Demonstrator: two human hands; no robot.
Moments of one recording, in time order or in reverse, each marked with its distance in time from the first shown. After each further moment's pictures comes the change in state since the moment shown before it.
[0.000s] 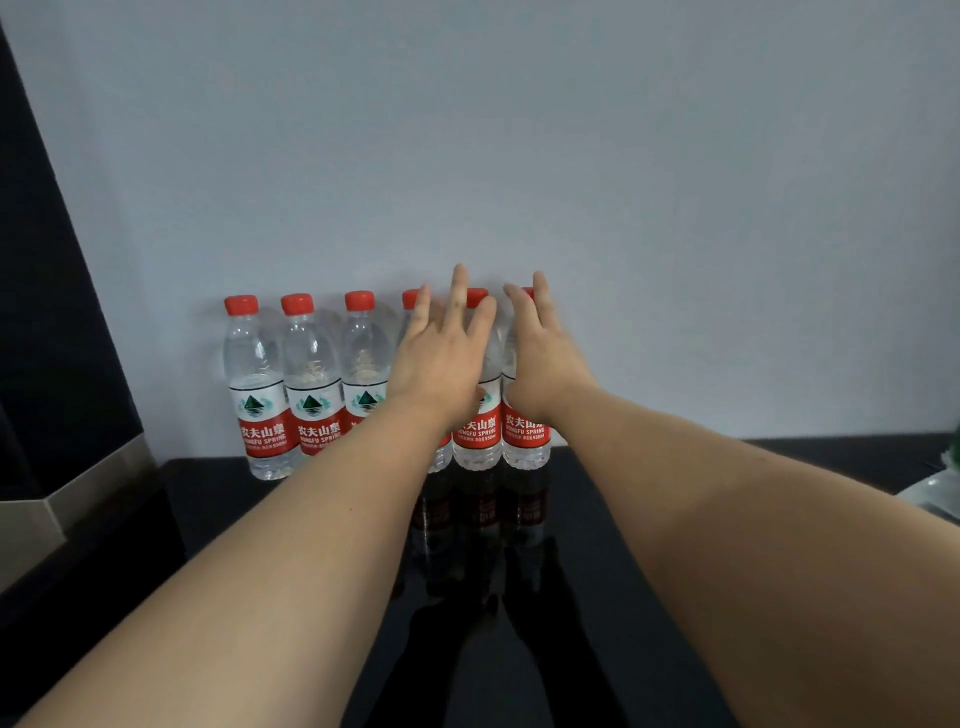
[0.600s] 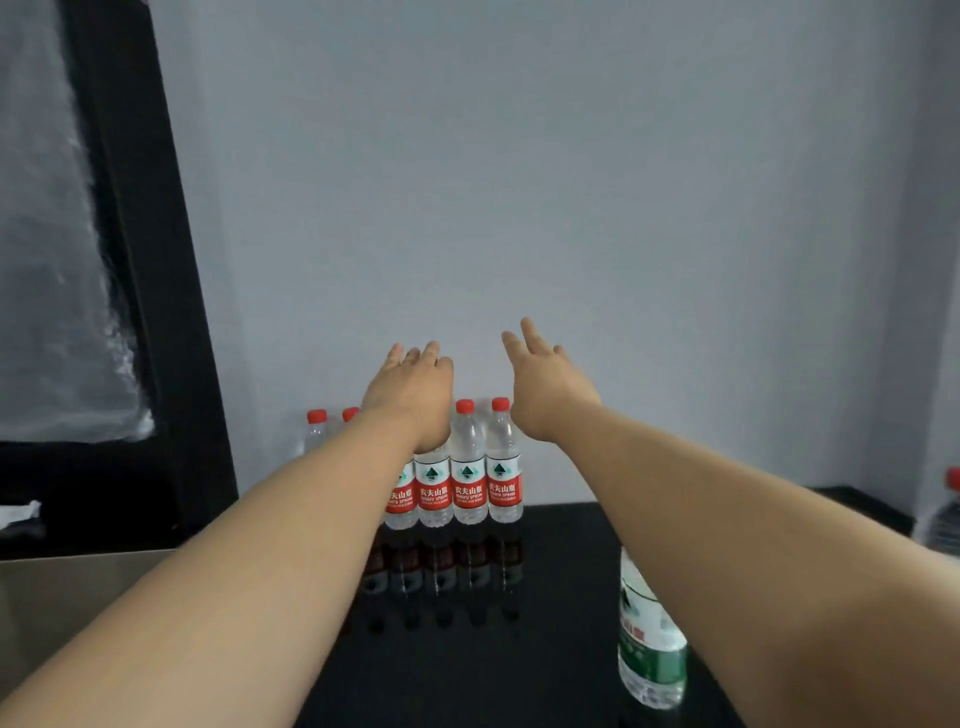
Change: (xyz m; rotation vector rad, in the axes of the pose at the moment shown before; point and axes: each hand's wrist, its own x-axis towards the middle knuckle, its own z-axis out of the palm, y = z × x) left_hand -0.054 -0.009 -0.246 0.007 -0.192 -0.069; right_hand -0.092 -0.103 -0.202 -0.293 -0.044 0.008
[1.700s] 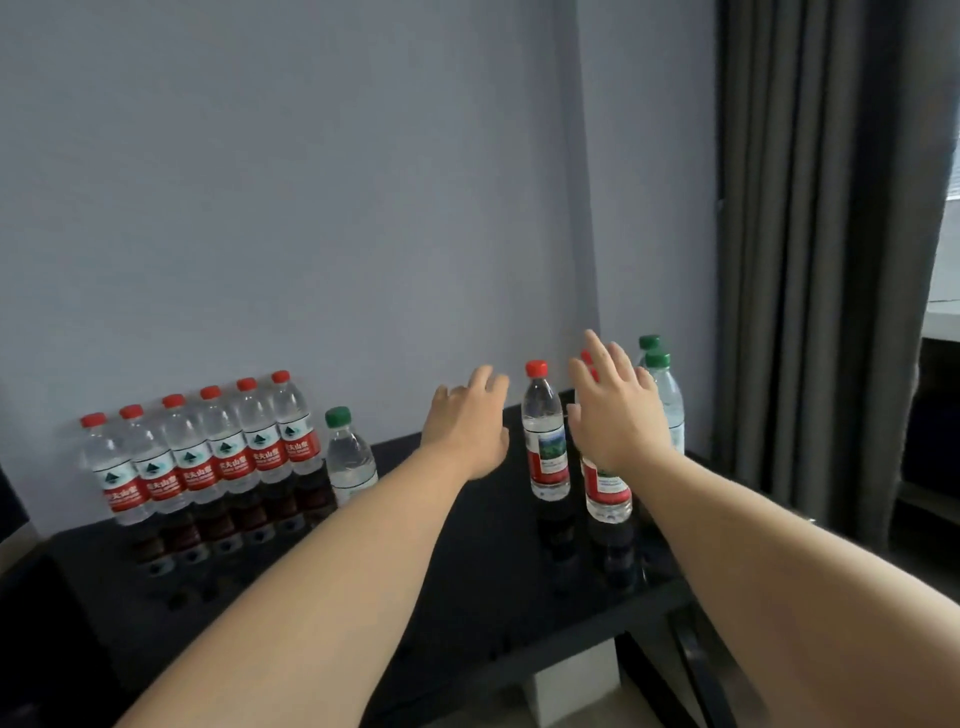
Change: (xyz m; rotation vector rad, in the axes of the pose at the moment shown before) left_hand -0.124 0.394 -0.073 -0.282 0.087 0.387; right_hand -0.325 0.324 -0.101 -0.308 0.270 0.243
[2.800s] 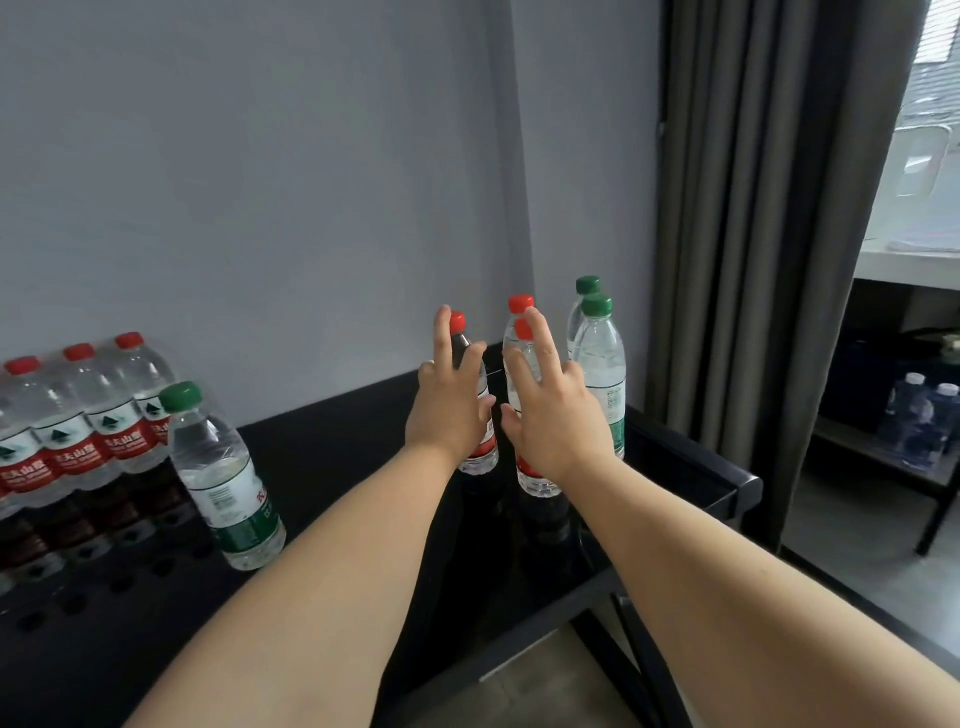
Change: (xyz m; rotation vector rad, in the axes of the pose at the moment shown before) left_hand 0.066 0.053 0.125 -0.349 0.231 -0.028; right_hand -0.016 0.023 0.078 0.166 0.122 0.040
